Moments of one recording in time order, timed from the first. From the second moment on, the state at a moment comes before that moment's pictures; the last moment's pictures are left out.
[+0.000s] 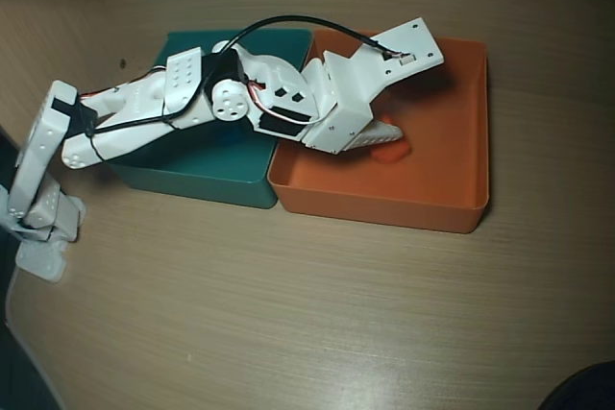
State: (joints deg) arm -22.2 37.0 29.9 39.9 -87.3
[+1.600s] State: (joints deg) arm -13.5 73.7 60.9 54.3 -87.4
